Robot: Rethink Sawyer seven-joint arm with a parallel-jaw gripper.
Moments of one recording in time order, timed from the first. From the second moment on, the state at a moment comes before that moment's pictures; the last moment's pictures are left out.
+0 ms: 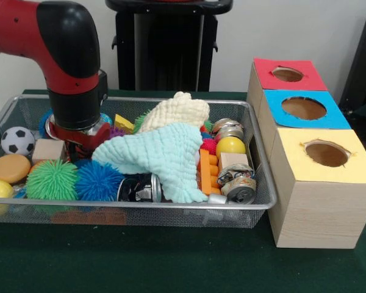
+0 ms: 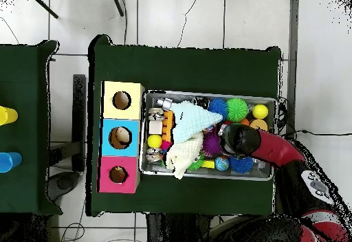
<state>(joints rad) -0.63 -0.37 0.10 1.51 -0.26 0.46 1.84</state>
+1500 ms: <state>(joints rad) -0.69 -0.35 0.14 1.49 -0.27 0.45 1.84</state>
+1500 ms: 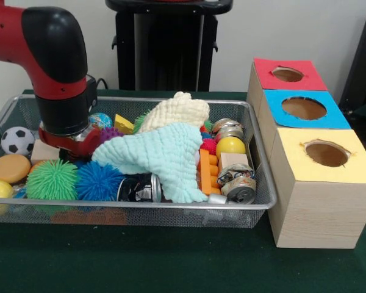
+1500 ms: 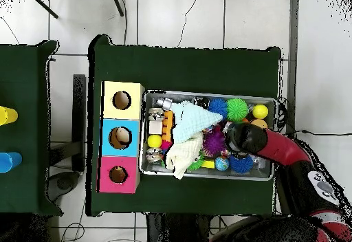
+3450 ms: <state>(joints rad) -0.77 -0.42 0.22 1.59 -0.37 0.46 1.84</state>
